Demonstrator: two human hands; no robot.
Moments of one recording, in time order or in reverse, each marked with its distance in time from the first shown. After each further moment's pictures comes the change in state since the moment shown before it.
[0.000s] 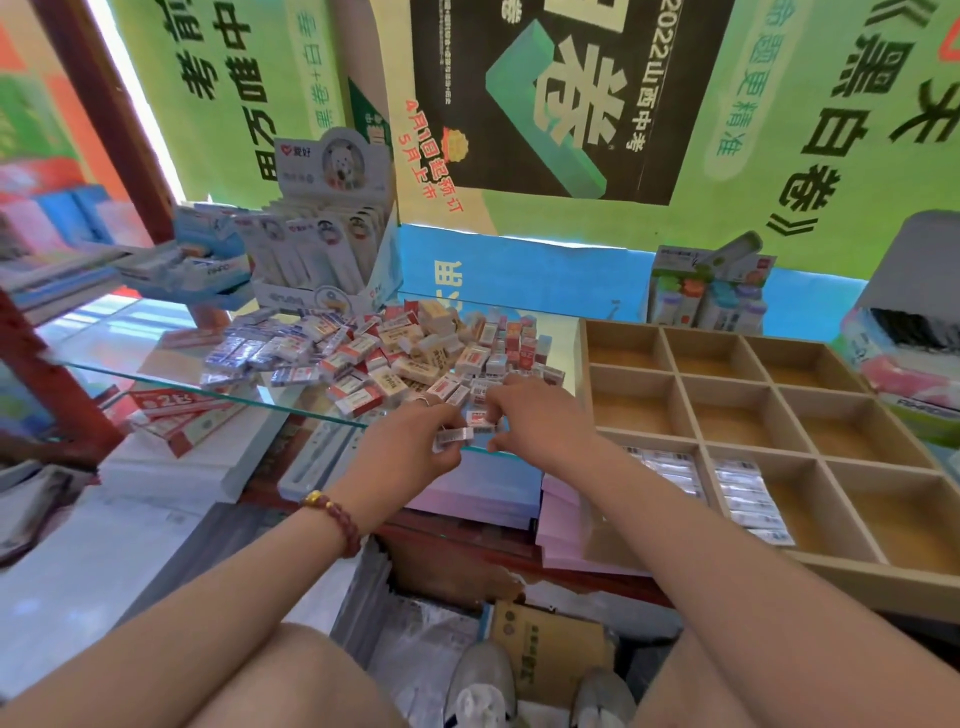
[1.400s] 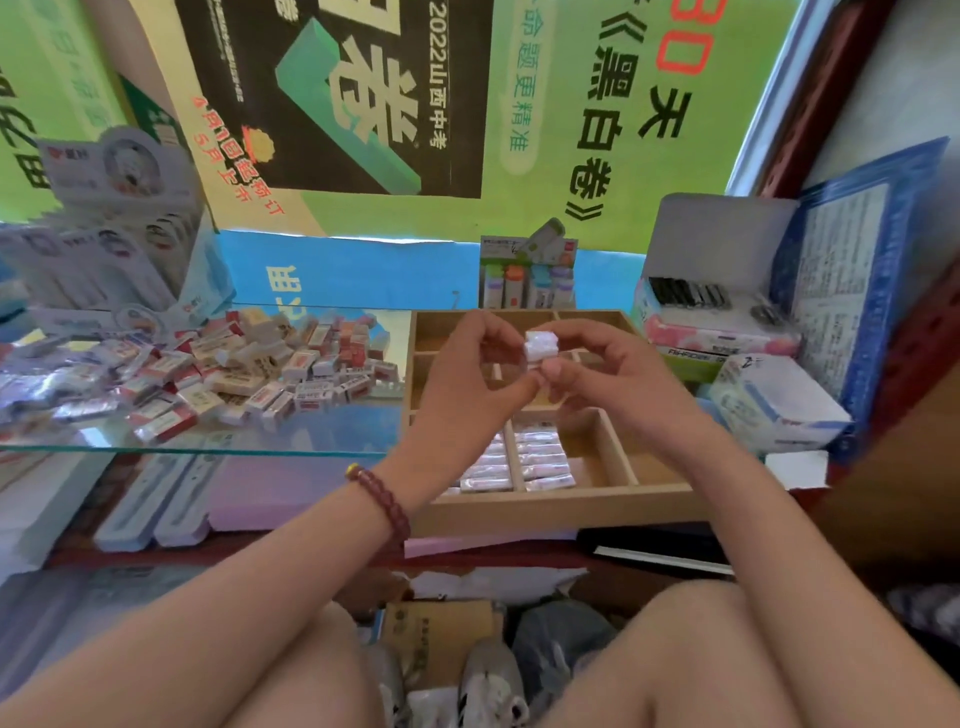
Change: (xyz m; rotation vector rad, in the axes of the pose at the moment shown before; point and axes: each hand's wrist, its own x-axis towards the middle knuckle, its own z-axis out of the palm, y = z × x) left_hand 0.025 0.211 0.031 -0.889 0.149 0.221; right_hand -0.167 0.131 -0.084 1.182 0.366 0.221
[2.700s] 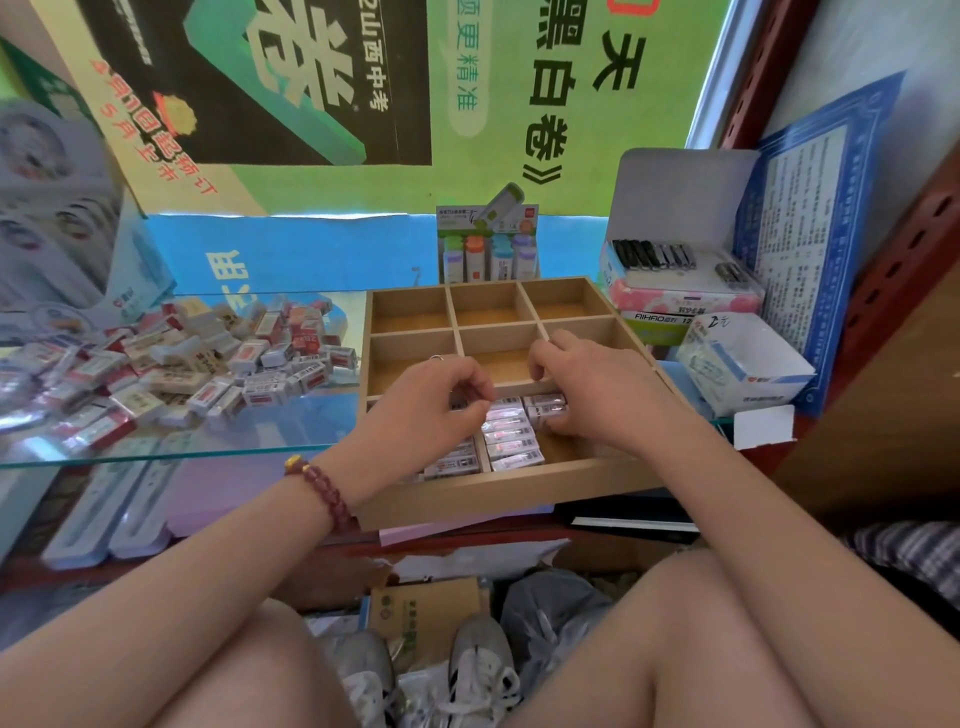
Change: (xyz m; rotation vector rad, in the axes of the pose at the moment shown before) left_hand 0.000 -0.031 -0.004 0.472 -0.443 -0.046; right_hand 0.004 0.028 -0.015 -1.398 -0.166 -0.006
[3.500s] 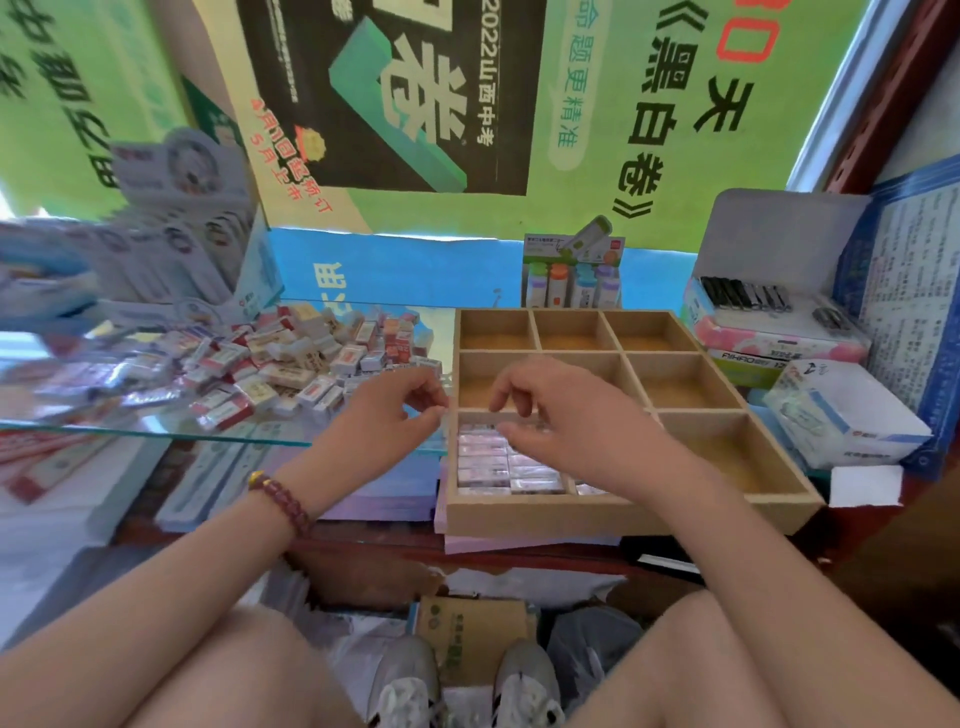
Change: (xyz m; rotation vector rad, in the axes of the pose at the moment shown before) left_hand -0.044 -0.065 -0.062 0.013 0.153 -0.171; right_hand 0.006 -0.084 -0.028 0.495 0.047 -0.218
